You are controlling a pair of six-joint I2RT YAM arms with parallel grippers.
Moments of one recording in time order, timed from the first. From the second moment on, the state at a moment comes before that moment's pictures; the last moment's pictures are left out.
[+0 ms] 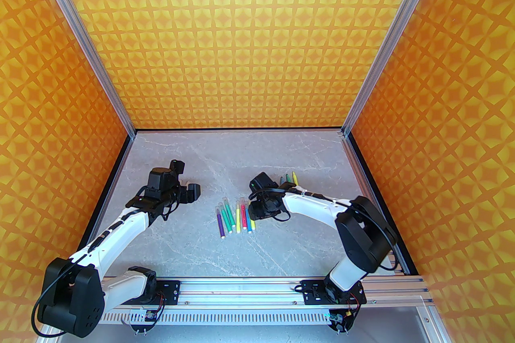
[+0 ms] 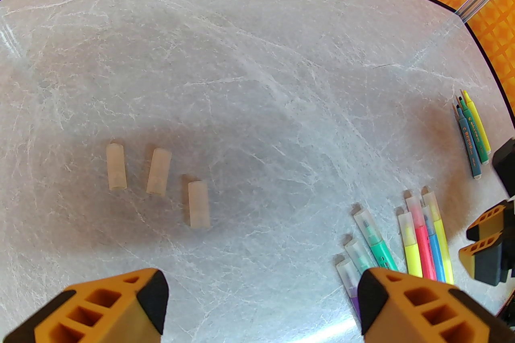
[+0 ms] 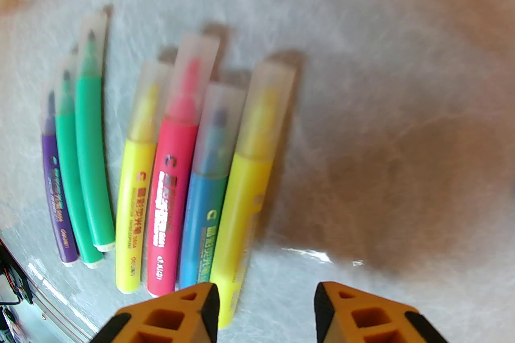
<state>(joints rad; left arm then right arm) -0.23 1.17 0.70 -0.26 0.16 -0.20 0.68 1.69 1.01 -0.58 -0.11 0.39</state>
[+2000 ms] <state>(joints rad) -0.23 1.13 0.68 -0.22 0.17 -0.17 0.75 1.84 1.19 -0.75 0.13 0.39</state>
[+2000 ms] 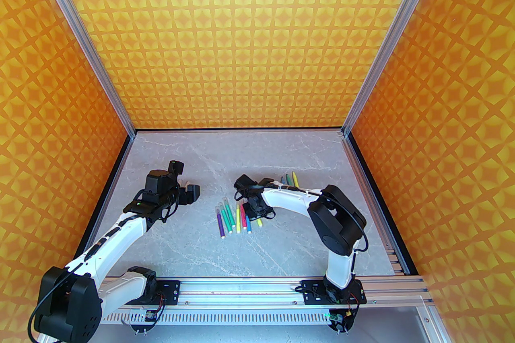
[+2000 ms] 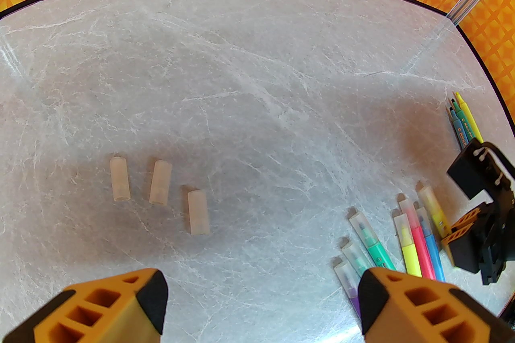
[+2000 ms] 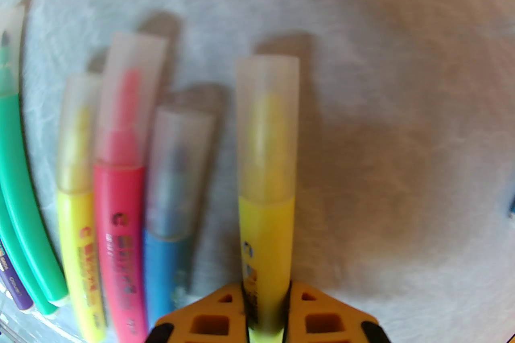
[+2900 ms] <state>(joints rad) -0.23 1.18 0.70 -0.08 0.60 -0.32 0.75 1.53 1.05 -0.36 -0.24 0.19</state>
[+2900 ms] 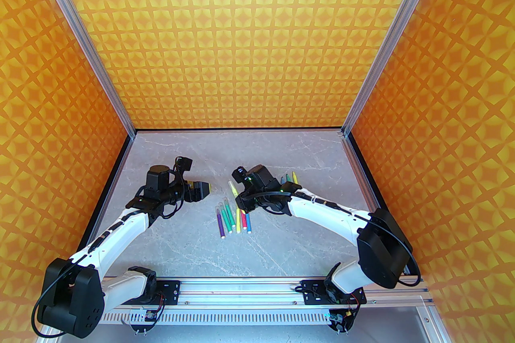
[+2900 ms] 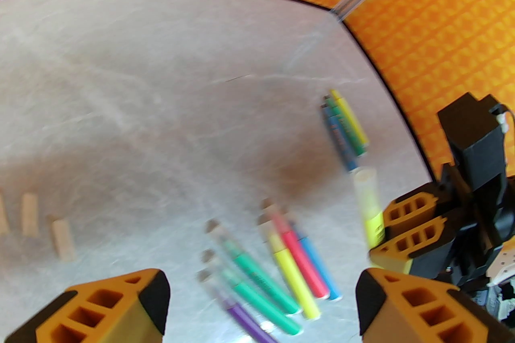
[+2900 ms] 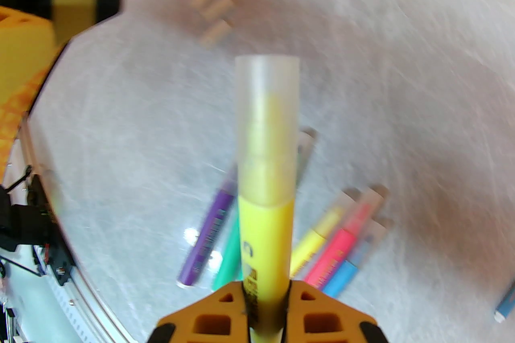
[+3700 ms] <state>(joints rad) -0.24 1.24 0.70 0.11 0.84 -0.48 0.75 1.49 0.99 -0.21 -0.42 0.13</state>
